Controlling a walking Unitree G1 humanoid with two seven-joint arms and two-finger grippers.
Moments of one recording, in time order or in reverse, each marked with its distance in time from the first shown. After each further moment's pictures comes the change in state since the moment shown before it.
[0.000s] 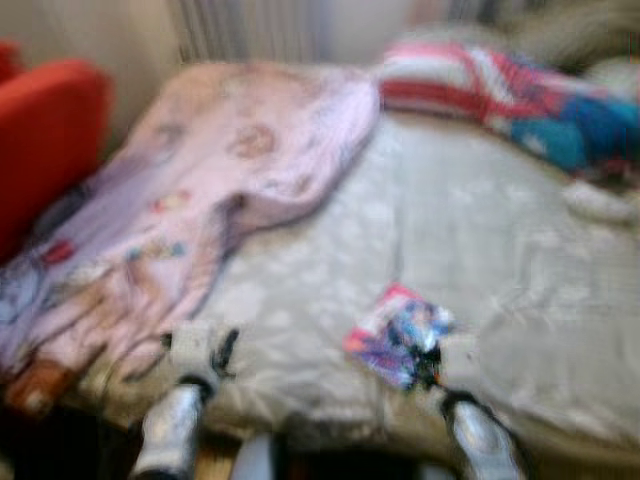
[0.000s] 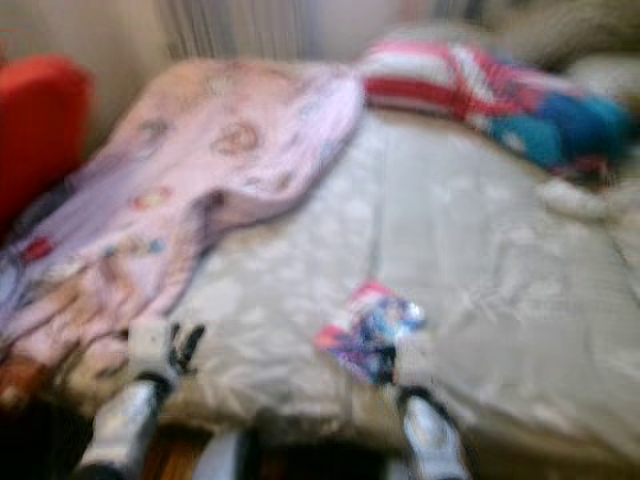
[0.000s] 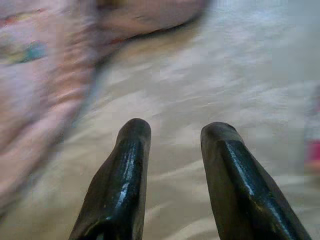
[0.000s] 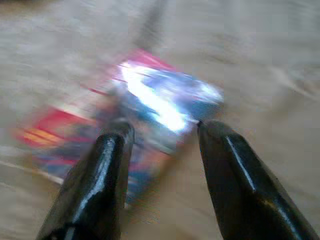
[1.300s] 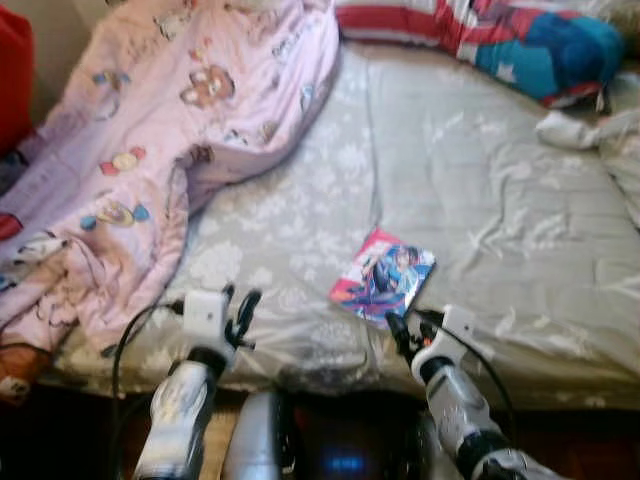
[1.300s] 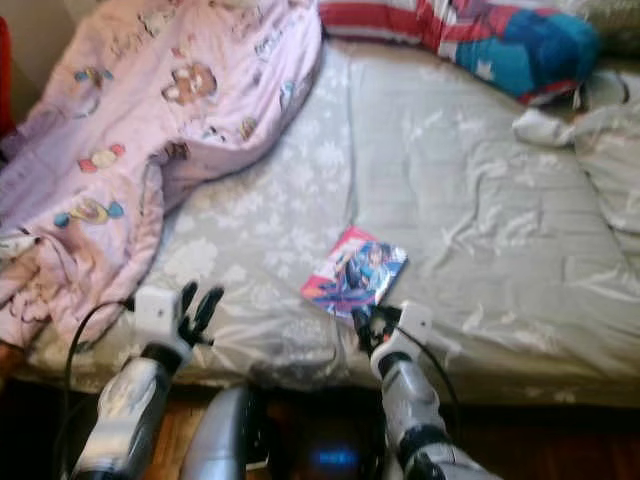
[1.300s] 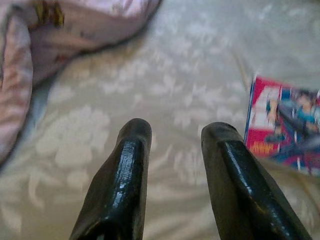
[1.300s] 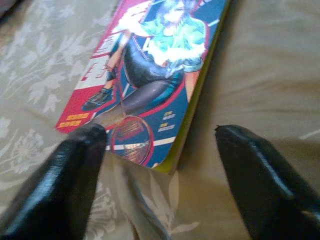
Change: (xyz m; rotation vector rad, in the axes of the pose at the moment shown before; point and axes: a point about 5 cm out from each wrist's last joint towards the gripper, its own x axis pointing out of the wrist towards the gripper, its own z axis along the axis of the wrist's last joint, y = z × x) left arm -0.012 -0.003 0.053 0.045 -0.198 -0.057; right arm 0.038 0.046 0.053 0.479 0.000 0.162
